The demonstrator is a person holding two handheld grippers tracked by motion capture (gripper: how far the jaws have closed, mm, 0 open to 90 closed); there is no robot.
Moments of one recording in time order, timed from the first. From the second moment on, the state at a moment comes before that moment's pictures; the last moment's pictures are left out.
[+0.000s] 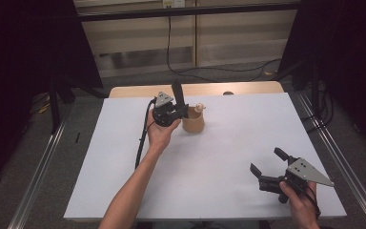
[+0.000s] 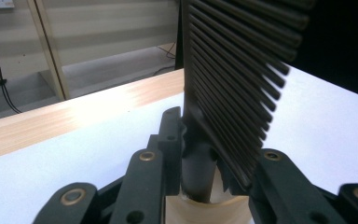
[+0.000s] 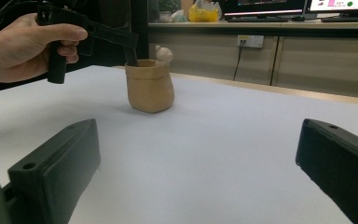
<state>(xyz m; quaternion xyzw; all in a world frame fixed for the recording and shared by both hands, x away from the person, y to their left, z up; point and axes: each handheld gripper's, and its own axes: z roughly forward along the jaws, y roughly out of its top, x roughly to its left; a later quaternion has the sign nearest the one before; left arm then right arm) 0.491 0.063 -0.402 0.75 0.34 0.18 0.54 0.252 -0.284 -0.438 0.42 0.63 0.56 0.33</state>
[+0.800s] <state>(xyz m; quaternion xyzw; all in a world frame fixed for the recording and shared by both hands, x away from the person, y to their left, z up) 0.492 0.063 -0.414 0.75 0.35 0.17 0.54 0.254 -0.288 -0.439 0.43 0.63 0.55 0.34</state>
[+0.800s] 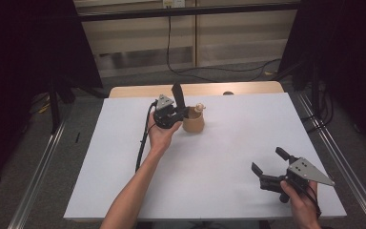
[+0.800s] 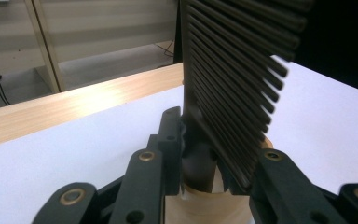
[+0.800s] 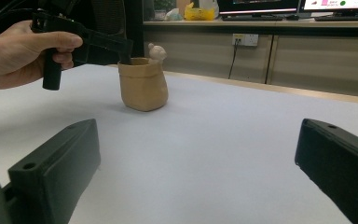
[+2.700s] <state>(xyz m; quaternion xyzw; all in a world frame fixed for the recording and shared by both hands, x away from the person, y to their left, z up) 0.472 0.095 -0.401 0.70 0.33 0.22 0.60 0.256 -0.287 -0.441 0.43 0.63 0.55 0.34</state>
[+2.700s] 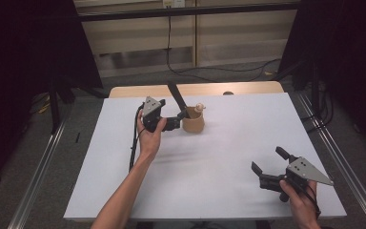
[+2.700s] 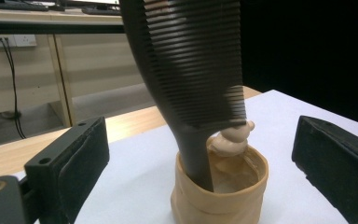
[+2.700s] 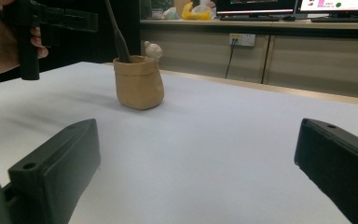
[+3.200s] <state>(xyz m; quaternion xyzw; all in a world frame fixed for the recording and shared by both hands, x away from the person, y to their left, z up) 0.457 0.108 -0.395 0.70 0.32 0.23 0.60 0.256 -0.286 -0.441 0.43 0.63 0.54 0.35</state>
